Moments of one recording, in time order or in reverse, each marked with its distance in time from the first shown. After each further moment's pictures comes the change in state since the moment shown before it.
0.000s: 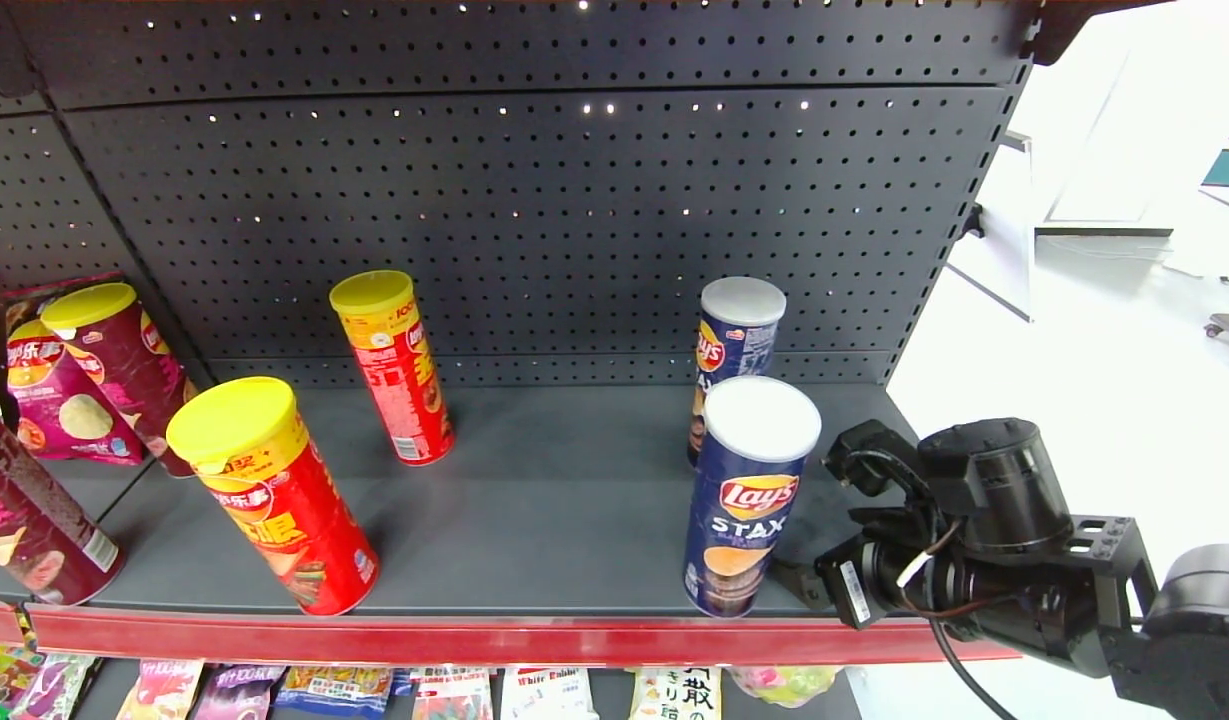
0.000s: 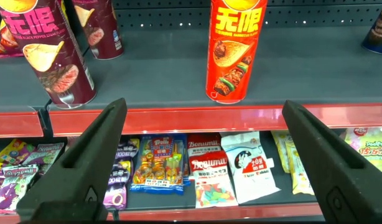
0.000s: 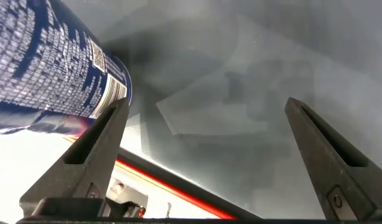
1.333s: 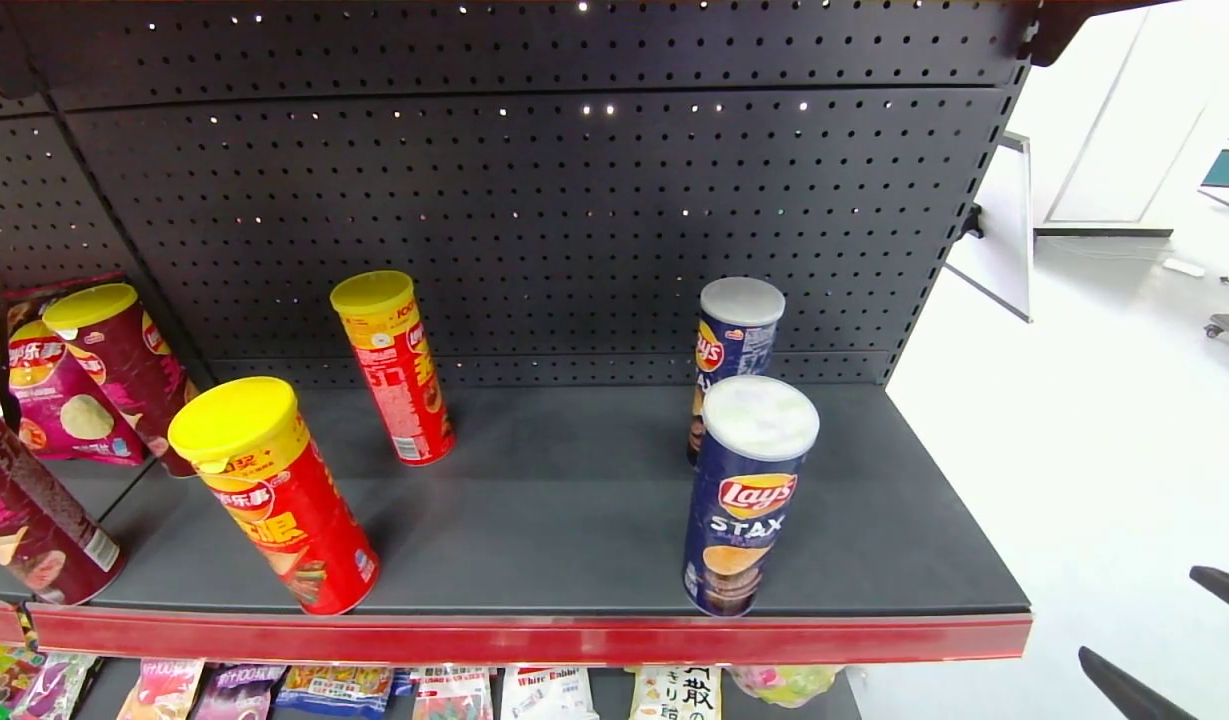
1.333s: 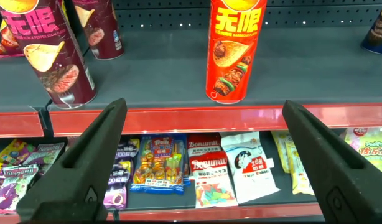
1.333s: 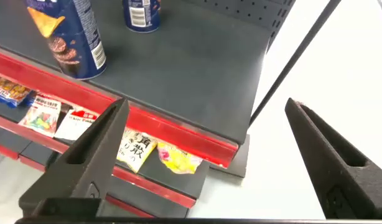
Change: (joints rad) left arm 0.000 0.000 0.000 0.000 0.001 0.000; right arm -0.224 -1.020 0.450 0.083 0.106 -0.189
